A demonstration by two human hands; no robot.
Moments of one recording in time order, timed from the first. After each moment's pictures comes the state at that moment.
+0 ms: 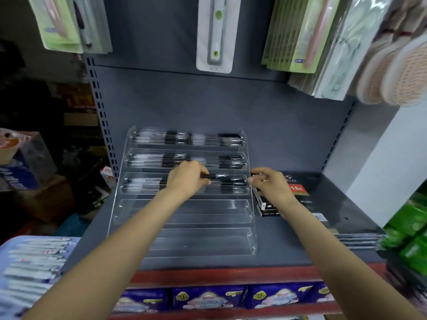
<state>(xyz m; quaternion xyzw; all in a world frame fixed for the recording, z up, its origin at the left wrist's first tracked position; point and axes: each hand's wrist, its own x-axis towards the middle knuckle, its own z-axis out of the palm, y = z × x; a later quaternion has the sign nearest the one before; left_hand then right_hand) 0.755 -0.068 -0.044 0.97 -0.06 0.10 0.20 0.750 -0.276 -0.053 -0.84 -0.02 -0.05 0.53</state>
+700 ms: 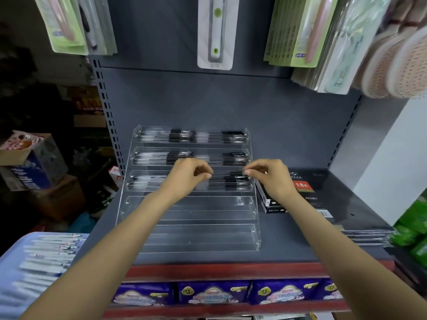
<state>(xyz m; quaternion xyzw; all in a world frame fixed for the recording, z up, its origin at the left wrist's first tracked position) 0.737 -0.052 -0.041 0.92 -0.15 0.12 0.35 0.752 -0.274 -0.043 -0.88 -0.15 -0.14 0.44</state>
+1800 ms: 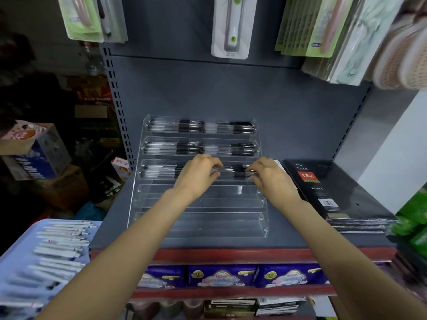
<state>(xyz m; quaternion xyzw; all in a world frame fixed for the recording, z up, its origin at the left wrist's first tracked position) 0.732 -0.053 -0.060 0.95 -0.17 0.15 0.22 0.733 -0.255 -0.062 -0.96 -0.19 -0.17 0.11</state>
